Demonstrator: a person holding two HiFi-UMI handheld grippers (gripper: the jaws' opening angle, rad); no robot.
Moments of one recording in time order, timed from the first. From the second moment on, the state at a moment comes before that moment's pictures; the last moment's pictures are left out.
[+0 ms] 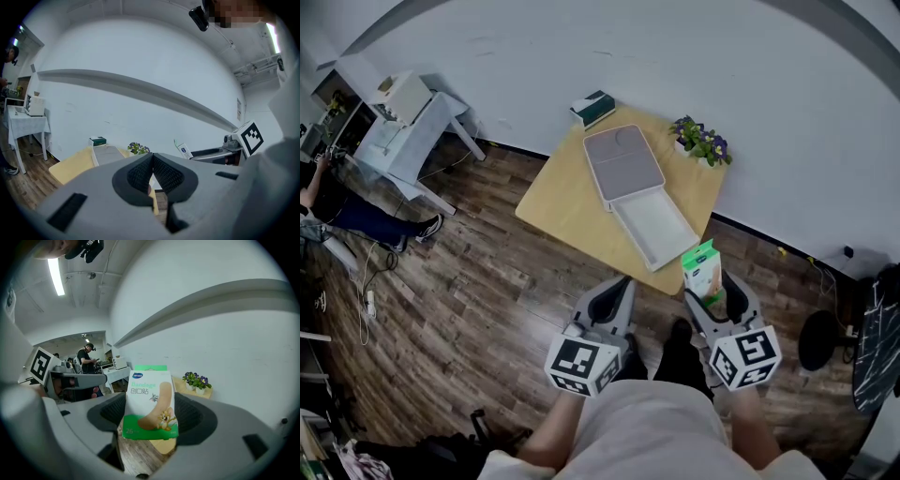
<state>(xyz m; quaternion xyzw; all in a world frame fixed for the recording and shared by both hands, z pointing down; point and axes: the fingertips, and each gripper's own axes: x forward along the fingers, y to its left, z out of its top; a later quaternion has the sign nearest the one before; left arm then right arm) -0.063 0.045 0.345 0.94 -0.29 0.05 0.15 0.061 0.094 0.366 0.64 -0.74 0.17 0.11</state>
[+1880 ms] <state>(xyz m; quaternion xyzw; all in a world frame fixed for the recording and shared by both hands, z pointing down) -0.020 -0.043 0.364 0.81 -0.55 0.05 0.20 0.091 -0.082 0.440 0.37 -0.89 0.16 0.24</state>
